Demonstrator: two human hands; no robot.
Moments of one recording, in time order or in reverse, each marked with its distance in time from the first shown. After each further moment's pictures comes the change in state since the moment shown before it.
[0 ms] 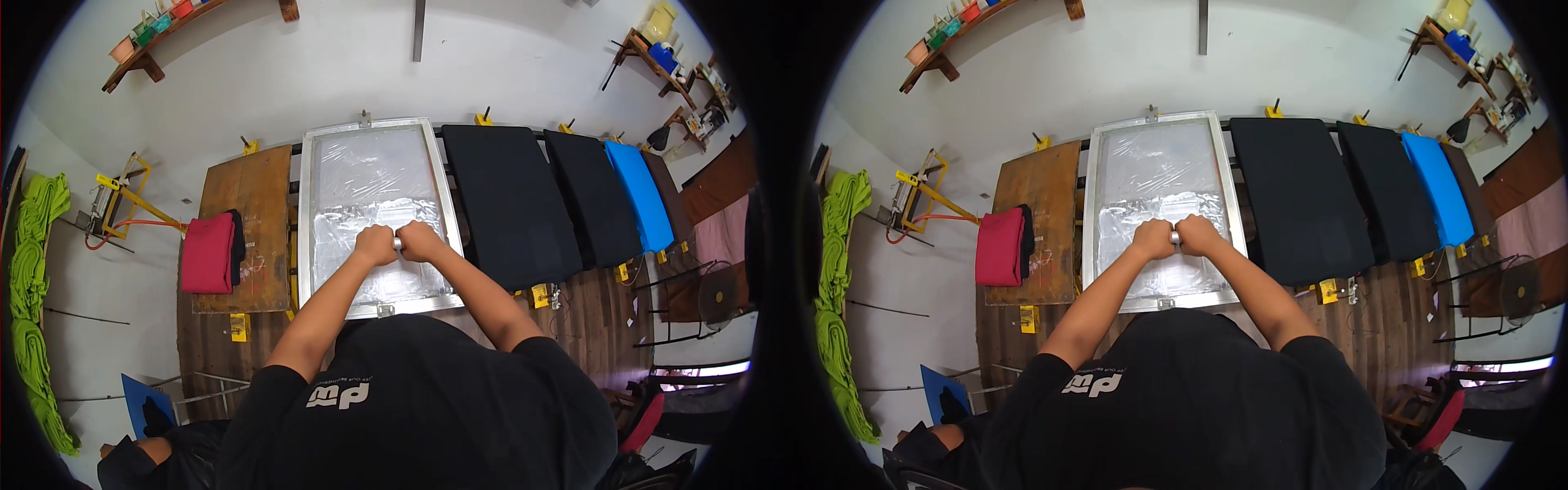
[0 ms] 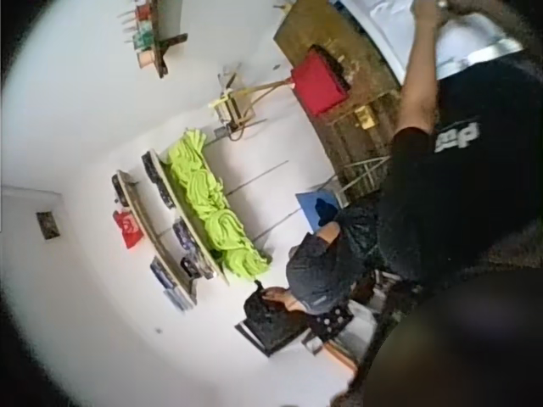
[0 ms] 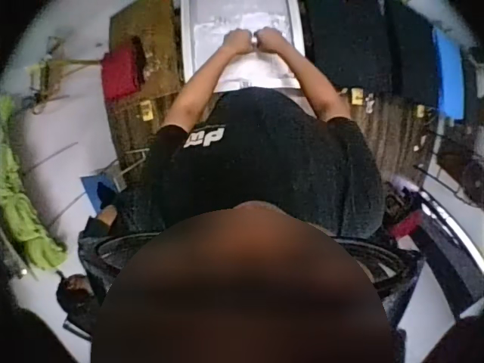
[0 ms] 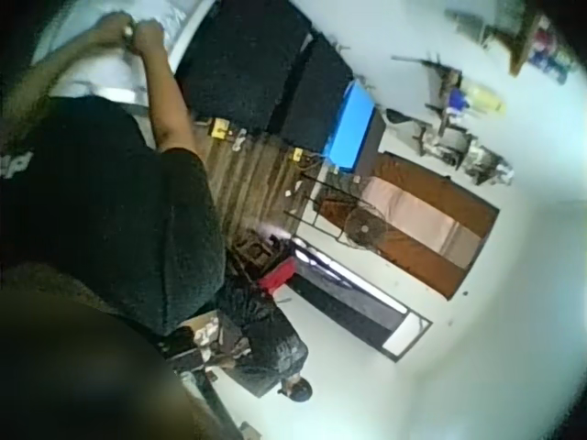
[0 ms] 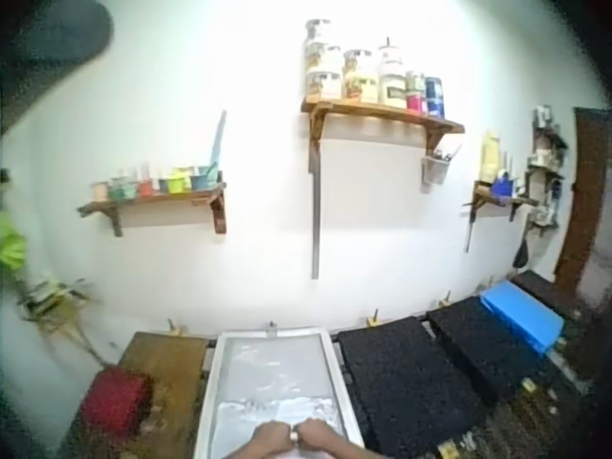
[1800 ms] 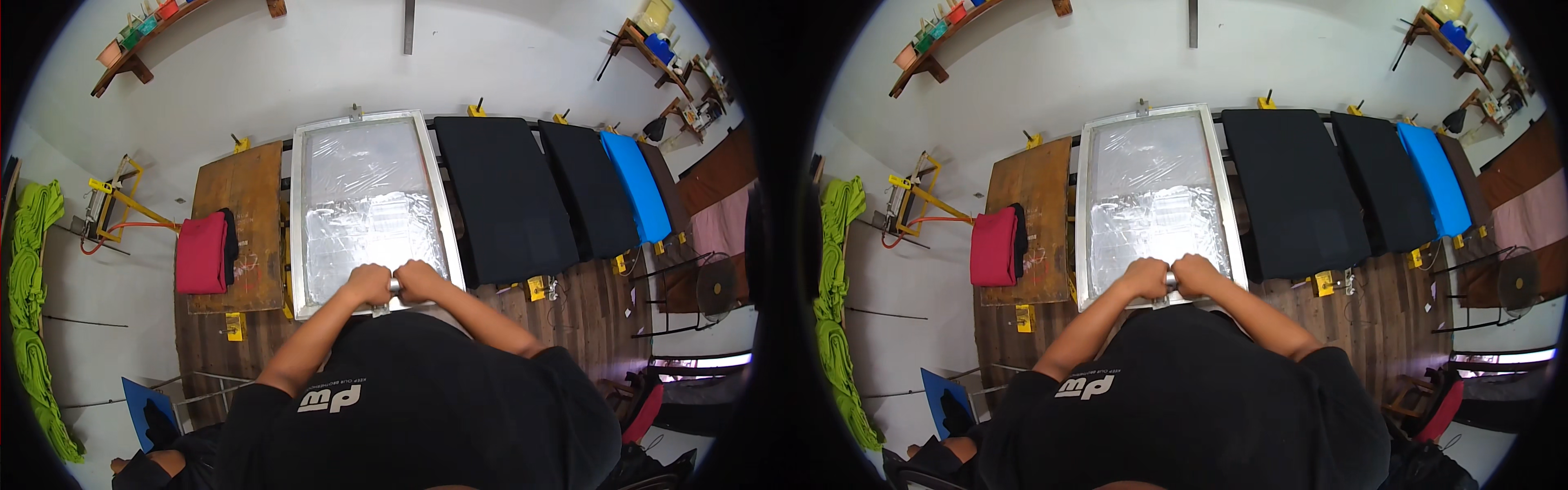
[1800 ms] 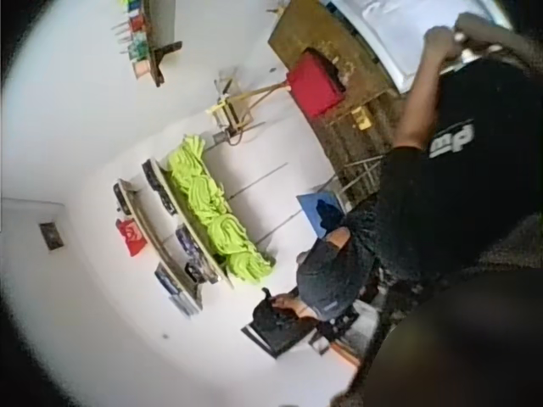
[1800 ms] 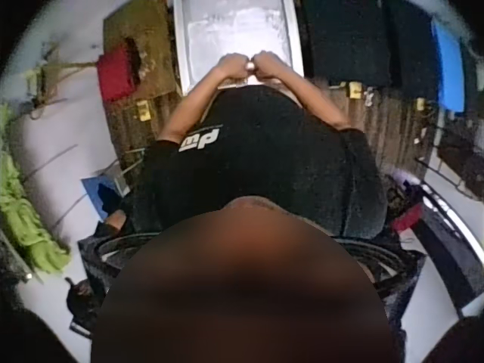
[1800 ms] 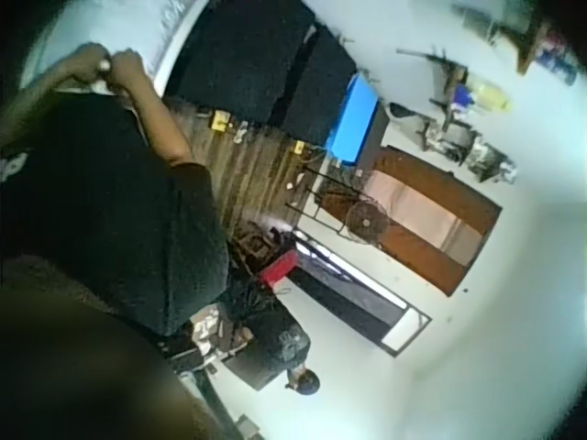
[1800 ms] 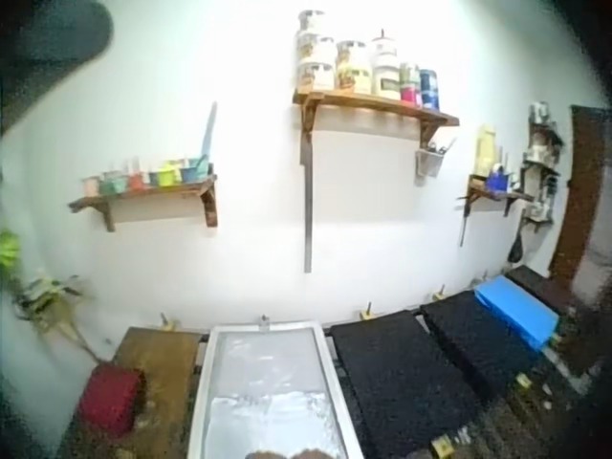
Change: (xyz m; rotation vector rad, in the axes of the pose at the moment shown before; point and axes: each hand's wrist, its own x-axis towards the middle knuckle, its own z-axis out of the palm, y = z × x) left_hand -0.083 0.015 0.017 -0.006 -0.343 0.145; right_hand -0.080 -0.047 0.012 0.074 -0.258 0.017
